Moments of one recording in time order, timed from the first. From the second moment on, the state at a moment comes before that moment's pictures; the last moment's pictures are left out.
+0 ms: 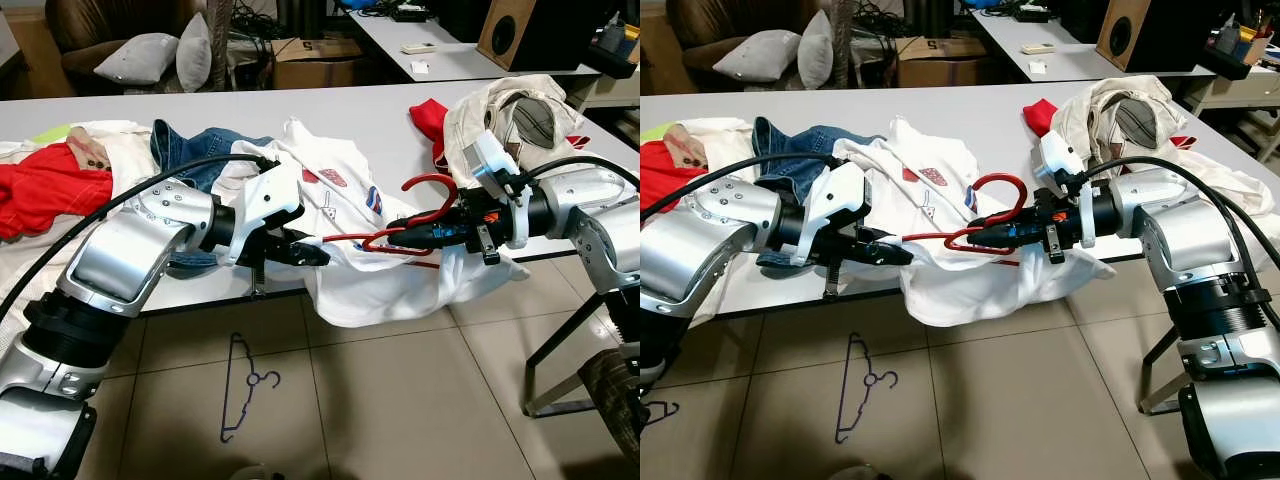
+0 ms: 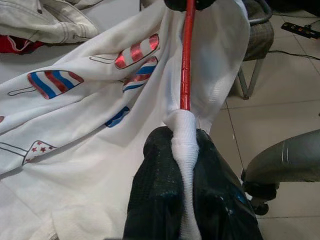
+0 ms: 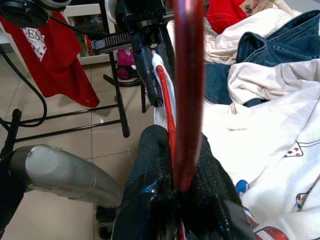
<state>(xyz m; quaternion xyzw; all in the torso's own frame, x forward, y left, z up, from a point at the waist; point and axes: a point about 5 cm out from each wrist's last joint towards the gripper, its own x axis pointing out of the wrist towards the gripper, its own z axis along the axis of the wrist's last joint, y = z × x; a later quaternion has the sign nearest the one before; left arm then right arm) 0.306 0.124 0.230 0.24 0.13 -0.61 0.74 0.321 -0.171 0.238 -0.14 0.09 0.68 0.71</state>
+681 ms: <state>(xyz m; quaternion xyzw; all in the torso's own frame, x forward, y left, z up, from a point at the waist) 0.305 0.132 0.270 0.15 0.01 -0.63 0.76 0.323 -0.176 0.241 -0.13 0.08 0.67 0.73</state>
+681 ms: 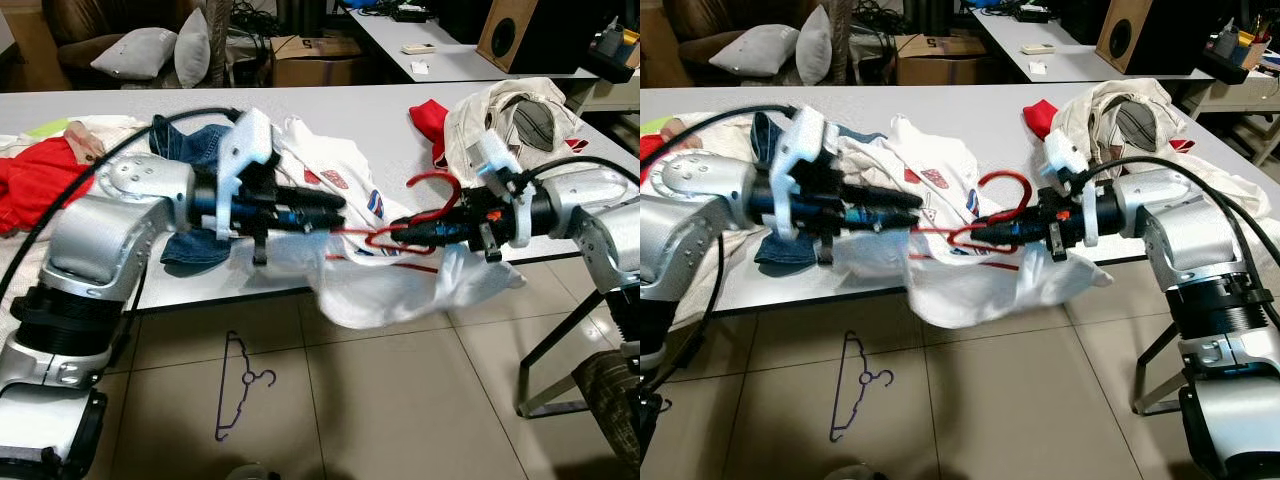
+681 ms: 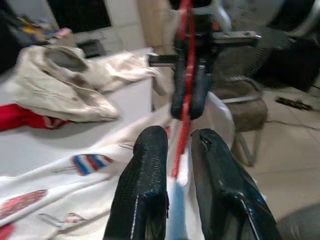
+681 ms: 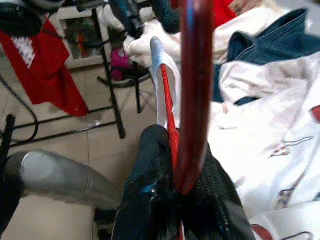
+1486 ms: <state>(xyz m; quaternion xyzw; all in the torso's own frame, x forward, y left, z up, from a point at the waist) 0.256 0.226 0.200 0.11 0.08 -0.27 0.95 0.206 -0.185 0.178 0.00 0.15 0.58 0.80</state>
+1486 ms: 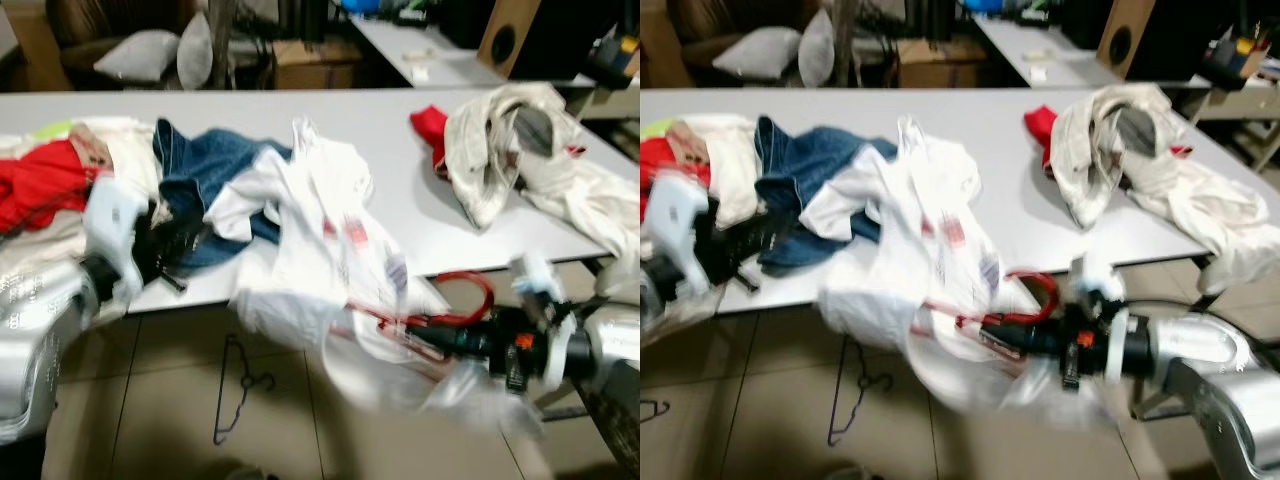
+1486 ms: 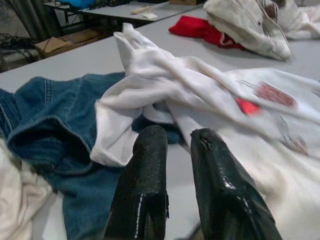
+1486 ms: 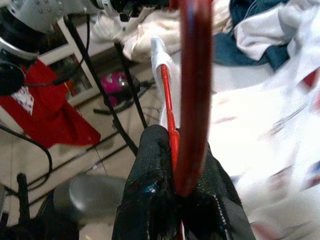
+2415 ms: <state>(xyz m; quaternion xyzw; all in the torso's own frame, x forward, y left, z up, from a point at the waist) 0.212 0.190 0.166 0.11 0.13 -0.26 0.95 0.165 -0.171 0.107 0.05 0.22 0.45 0.86</state>
